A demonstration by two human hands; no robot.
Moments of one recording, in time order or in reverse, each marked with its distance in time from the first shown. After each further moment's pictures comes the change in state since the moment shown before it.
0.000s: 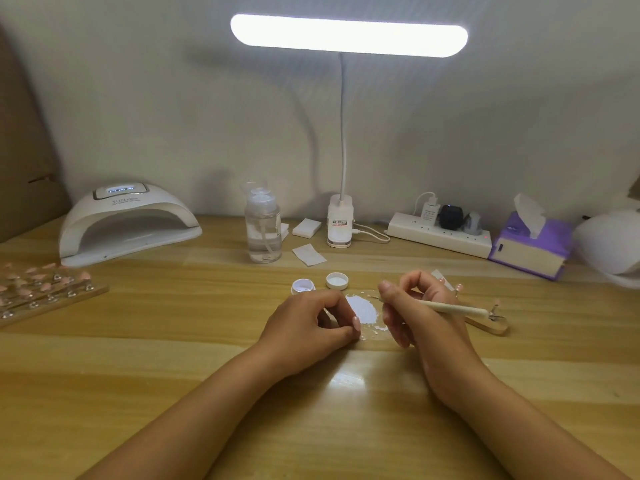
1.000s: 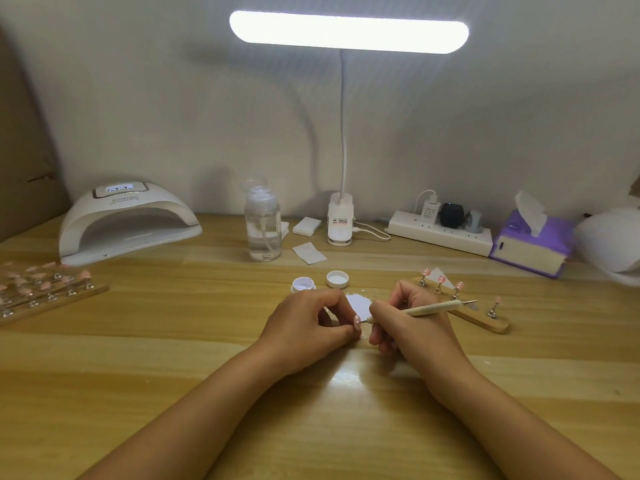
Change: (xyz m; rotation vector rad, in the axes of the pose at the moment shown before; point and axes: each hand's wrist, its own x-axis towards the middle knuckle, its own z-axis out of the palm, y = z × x) left_hand -0.002 0.001 0.000 0.006 -0.002 0.010; right_hand 0.005 0.014 0.002 -0.242 -0.029 0.054
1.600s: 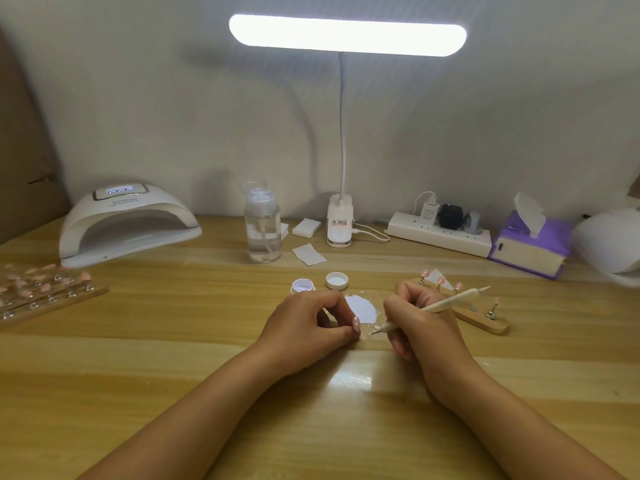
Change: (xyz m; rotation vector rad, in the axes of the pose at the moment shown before) left_hand 0.001 -0.001 0.000 0.002 0.005 -0.038; right_hand -0.003 -0.006 -0.003 0.154 -0.013 -0.044
